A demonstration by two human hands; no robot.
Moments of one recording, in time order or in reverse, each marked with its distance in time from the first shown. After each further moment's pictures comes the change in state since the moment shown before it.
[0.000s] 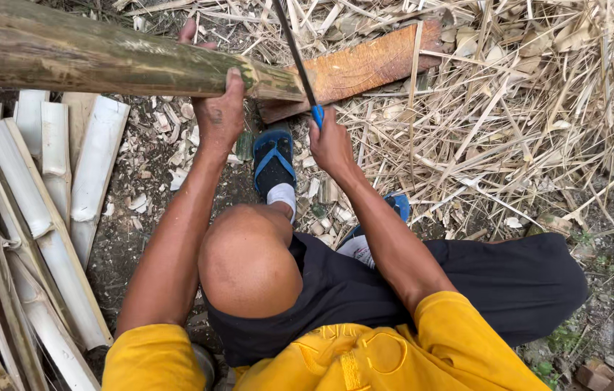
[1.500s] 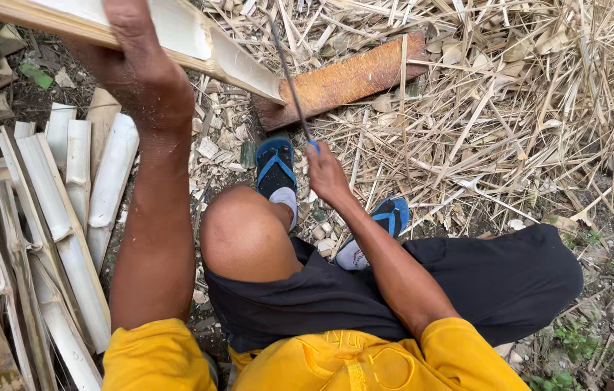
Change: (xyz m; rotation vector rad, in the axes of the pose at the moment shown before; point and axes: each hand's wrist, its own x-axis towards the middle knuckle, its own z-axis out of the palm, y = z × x) left_hand 0.061 0.125 -0.031 0.251 0.348 0.302; right_hand -0.068 0.010 0.003 0.251 0.010 -0.054
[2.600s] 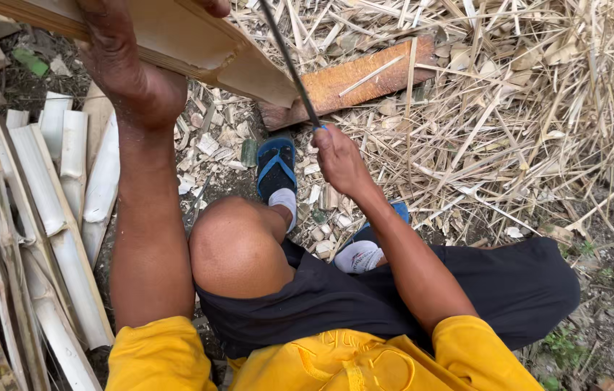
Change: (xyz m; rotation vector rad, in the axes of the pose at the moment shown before) left_hand 0.047 0.050 -0.011 -0.630 -0.452 0.055; right_hand 0.008 -0.054 -0.058 -0.107 -0.061 -0.260
